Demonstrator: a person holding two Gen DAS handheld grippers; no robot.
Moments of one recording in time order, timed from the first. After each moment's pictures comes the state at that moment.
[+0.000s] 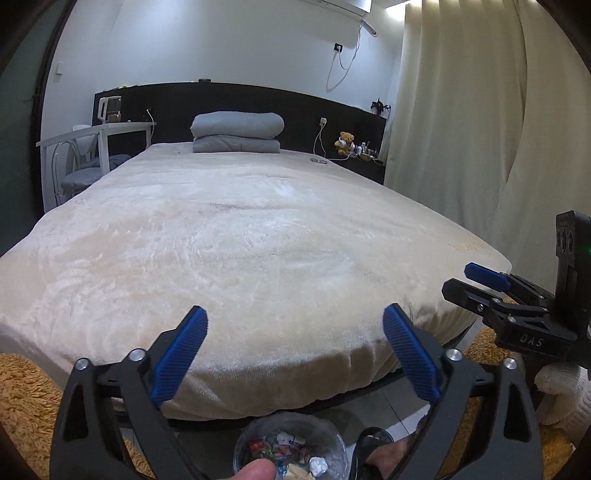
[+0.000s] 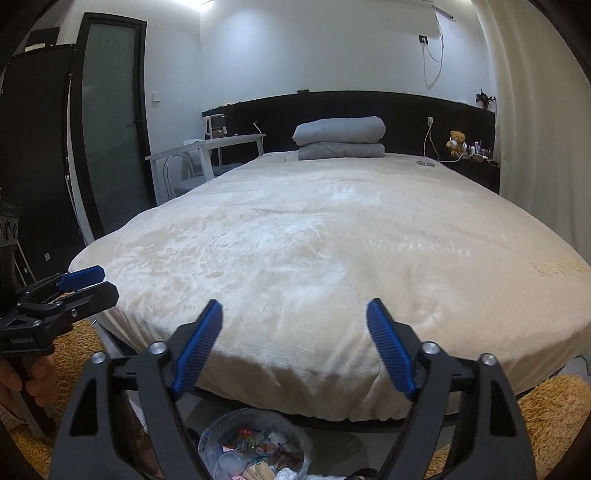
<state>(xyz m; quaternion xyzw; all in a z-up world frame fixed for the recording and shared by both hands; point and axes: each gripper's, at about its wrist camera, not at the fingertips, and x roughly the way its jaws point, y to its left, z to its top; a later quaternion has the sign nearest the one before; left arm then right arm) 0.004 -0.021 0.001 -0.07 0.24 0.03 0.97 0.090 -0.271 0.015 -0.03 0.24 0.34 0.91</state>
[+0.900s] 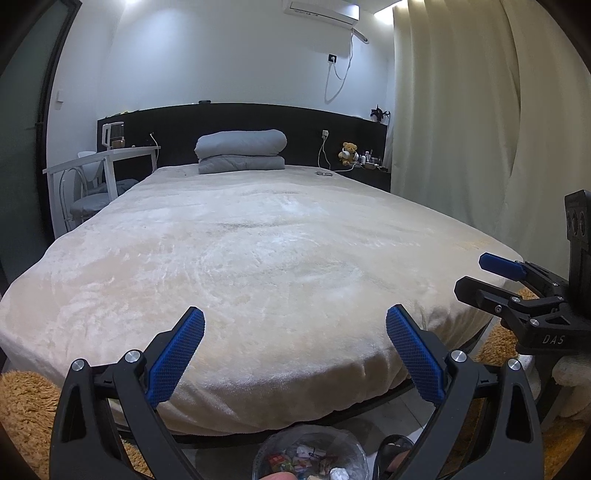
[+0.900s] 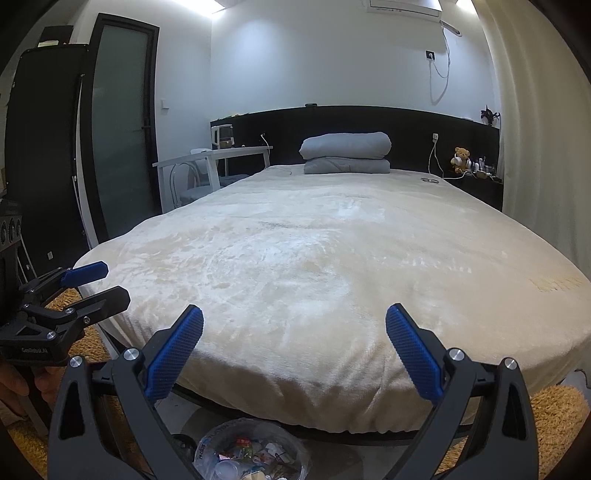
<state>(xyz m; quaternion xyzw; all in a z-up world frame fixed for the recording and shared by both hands) 0.000 -0.029 0.003 -0.03 0.21 0.05 0.98 0.081 -0.269 0.020 -0.03 0.21 0.35 0.91</state>
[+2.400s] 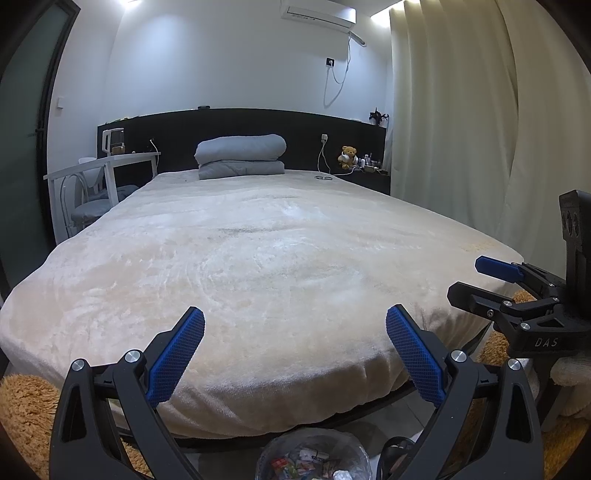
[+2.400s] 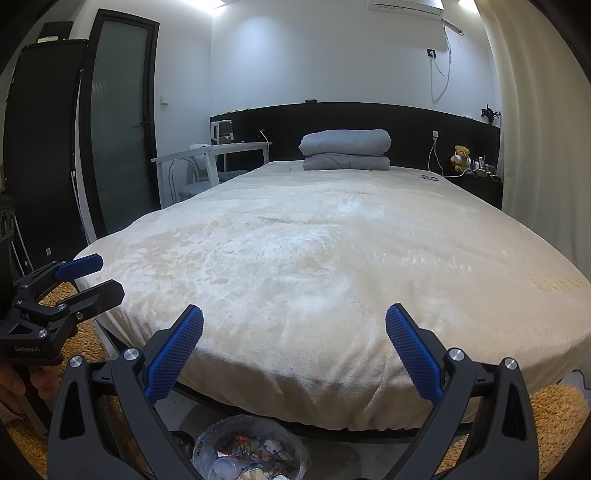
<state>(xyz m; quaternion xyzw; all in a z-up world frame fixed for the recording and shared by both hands) -0.005 -0.031 0.003 -0.02 0.20 0.05 0.98 0.084 -0.266 0.017 -0.04 0.21 0.35 0.91</state>
